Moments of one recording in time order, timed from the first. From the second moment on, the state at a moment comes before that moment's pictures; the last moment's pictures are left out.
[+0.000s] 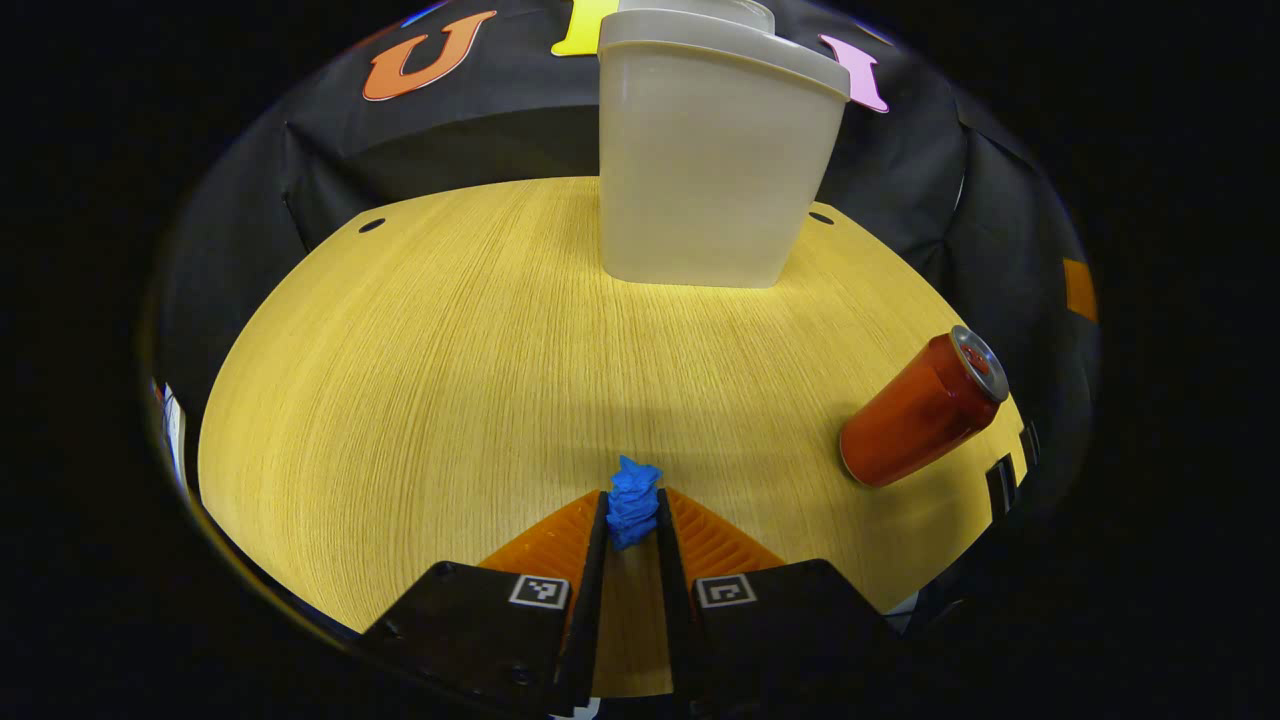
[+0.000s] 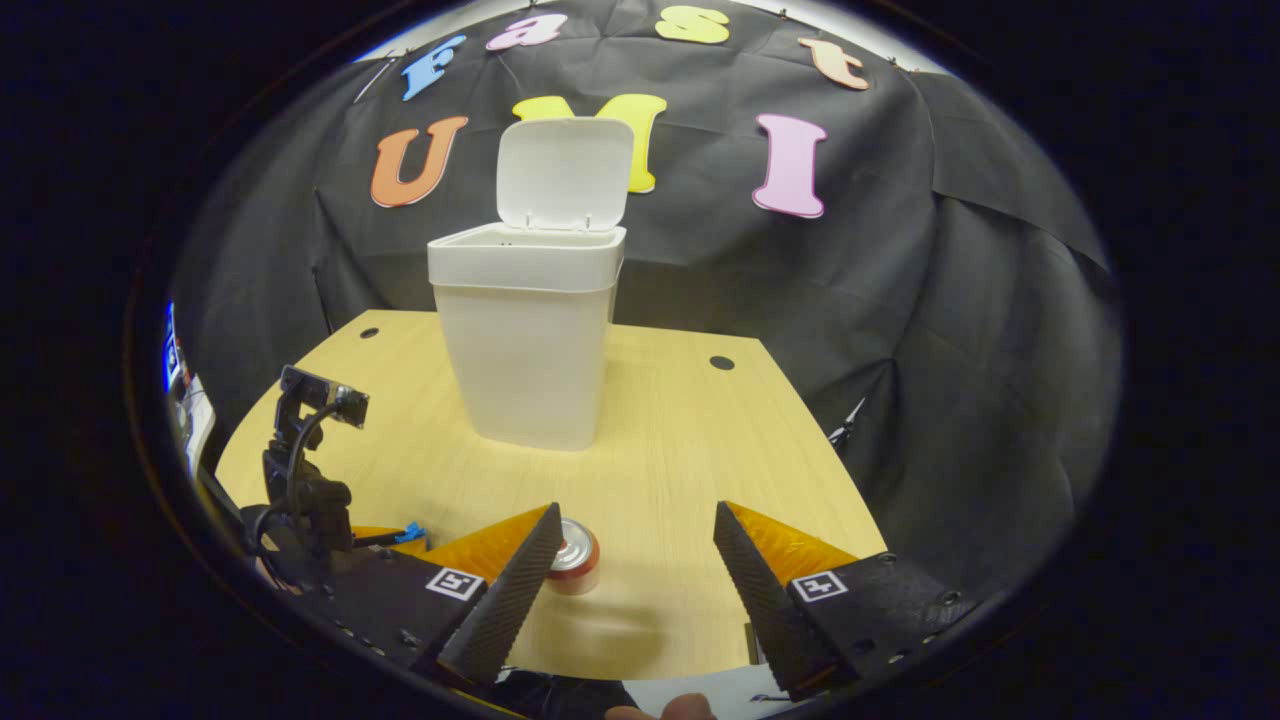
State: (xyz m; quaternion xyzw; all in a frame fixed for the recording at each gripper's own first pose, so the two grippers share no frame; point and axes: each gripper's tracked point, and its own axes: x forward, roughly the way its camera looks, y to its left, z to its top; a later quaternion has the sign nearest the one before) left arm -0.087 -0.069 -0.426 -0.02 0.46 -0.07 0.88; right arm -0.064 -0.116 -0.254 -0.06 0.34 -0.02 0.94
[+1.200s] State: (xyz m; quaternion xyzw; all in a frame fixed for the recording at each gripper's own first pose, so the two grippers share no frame) left arm -0.002 -0.047 -0.226 -0.02 0.23 -0.05 0.97; right arm -0.100 -0.075 -0.328 -0.01 0.41 0.03 0.91
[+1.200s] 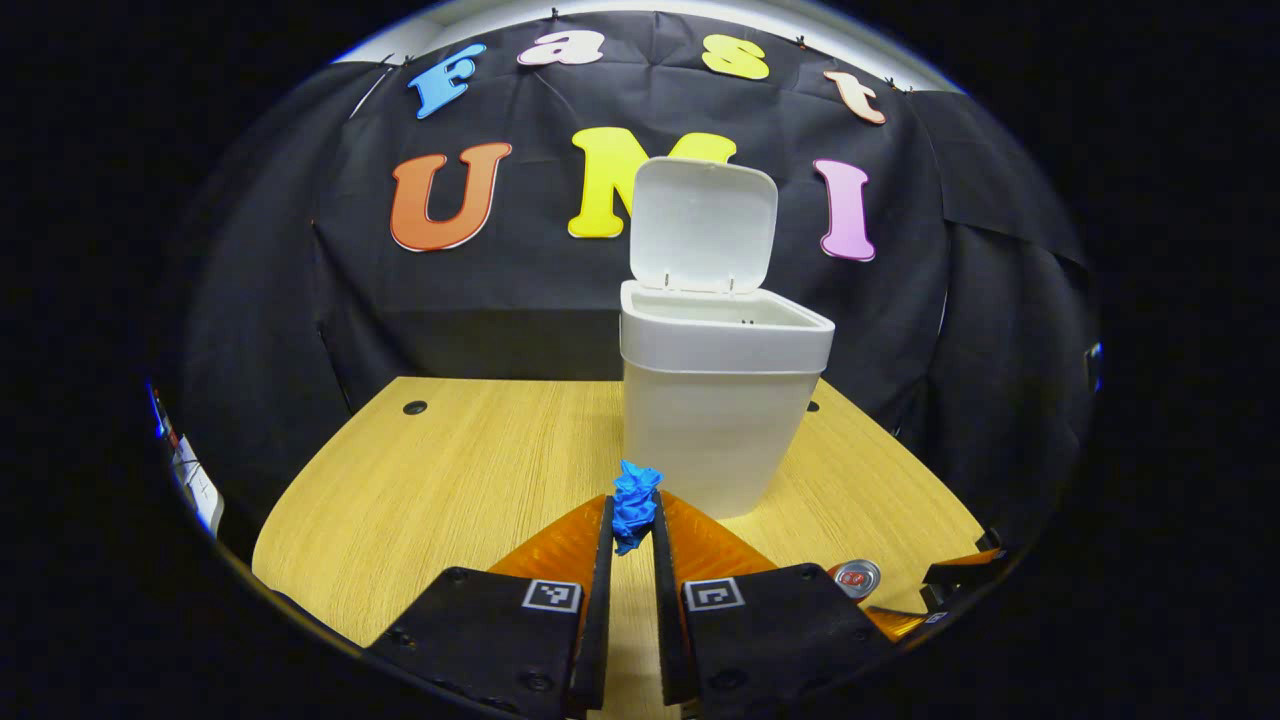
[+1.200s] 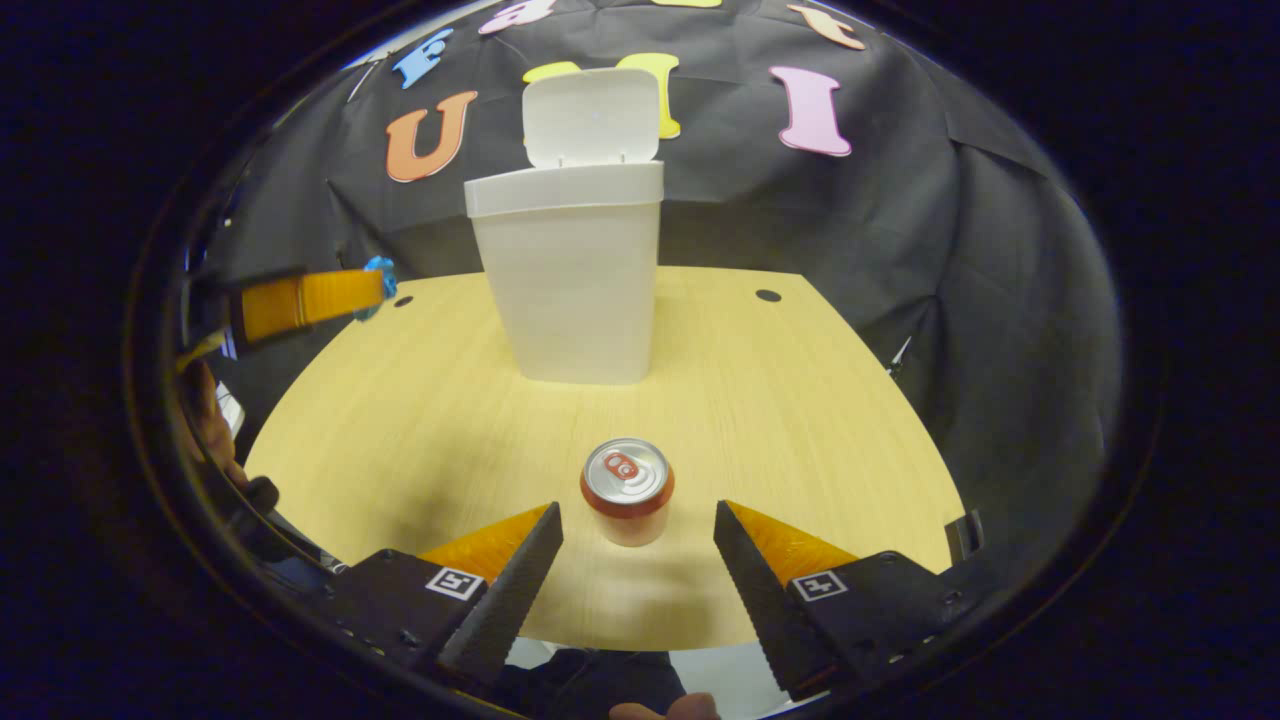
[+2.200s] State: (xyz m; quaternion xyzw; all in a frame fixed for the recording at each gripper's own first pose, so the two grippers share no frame) left arm 0.008 -0.023 -0.125 -0.03 0.13 -0.02 0.99; right arm -0.069 -0.065 -0.409 0.01 0.47 0.03 0.88
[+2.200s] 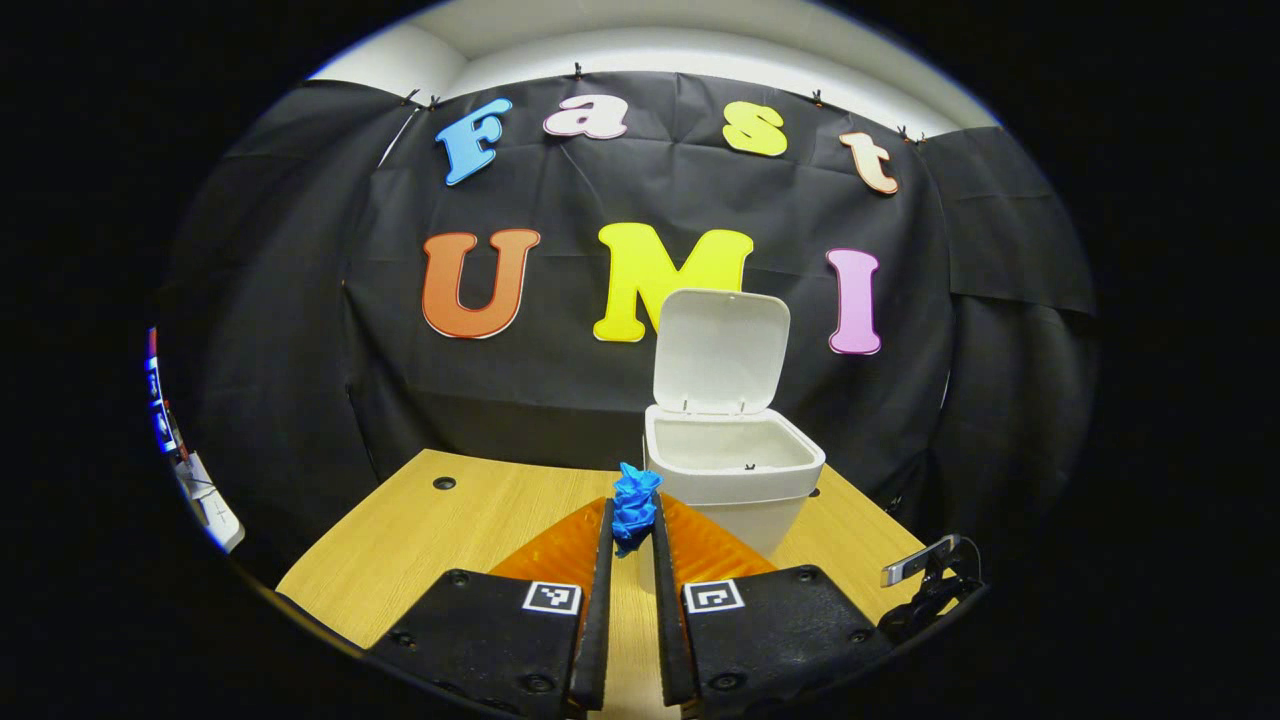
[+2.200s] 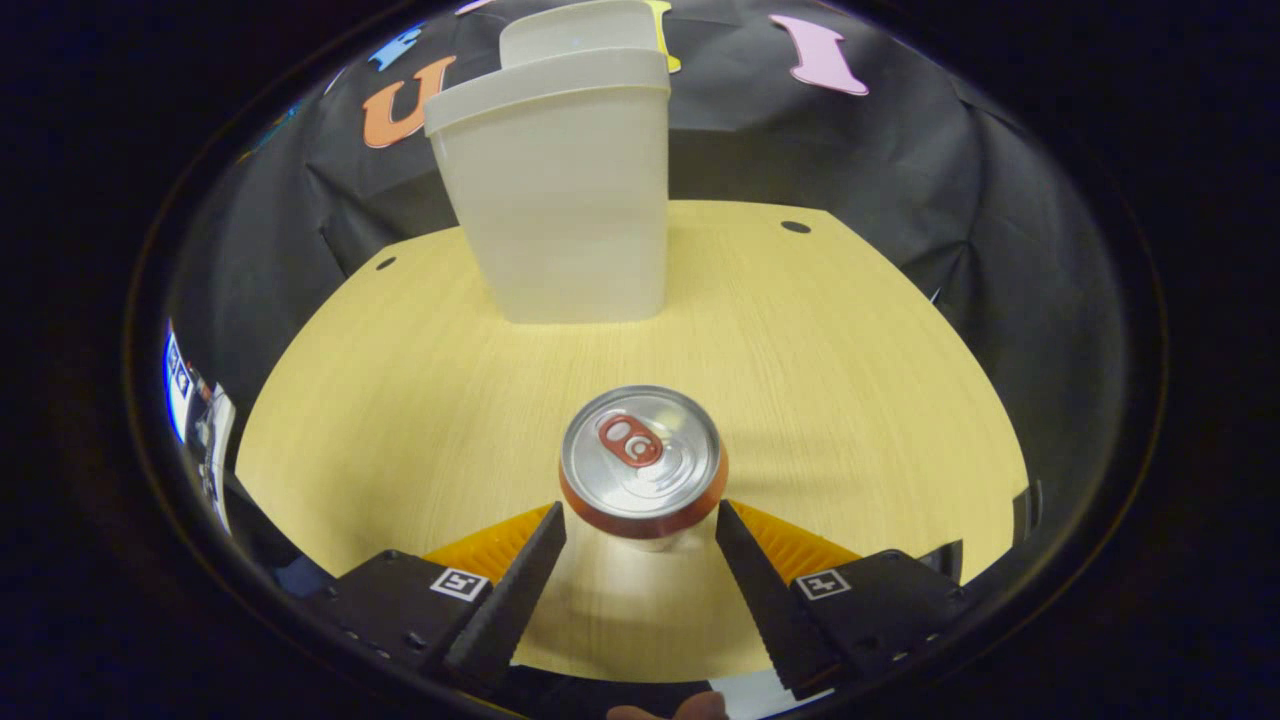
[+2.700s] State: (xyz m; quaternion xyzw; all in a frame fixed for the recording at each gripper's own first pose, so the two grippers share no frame) left arm 0.010 -0.019 -0.121 -0.03 0.13 -0.02 0.99; right arm -0.054 -0.062 -0.417 0.01 0.48 0.03 0.88
